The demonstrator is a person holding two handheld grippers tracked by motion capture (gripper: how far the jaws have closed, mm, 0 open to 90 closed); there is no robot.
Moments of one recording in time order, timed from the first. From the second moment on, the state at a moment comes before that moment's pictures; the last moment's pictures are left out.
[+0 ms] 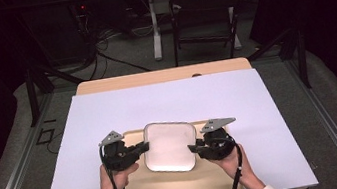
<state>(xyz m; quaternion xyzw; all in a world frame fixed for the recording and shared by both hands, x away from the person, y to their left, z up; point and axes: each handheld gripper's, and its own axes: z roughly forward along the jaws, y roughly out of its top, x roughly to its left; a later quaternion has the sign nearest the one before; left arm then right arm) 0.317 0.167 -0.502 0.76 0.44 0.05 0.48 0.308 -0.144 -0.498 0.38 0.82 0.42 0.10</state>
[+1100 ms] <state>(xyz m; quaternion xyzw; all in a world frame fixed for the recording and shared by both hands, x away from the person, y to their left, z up) 0.321 0.163 -0.518 0.78 0.45 0.00 0.43 0.323 -0.142 -0.515 0.39 0.83 0.39 0.06</state>
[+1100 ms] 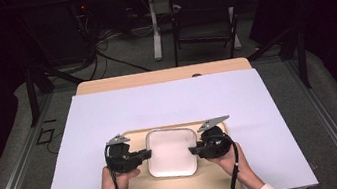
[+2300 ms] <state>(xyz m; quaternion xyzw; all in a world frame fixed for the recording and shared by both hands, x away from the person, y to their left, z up) 0.334 0.159 -0.538 0.79 0.46 -0.01 0.40 0.339 -0.141 -0.535 0.43 0.83 0.35 0.07</state>
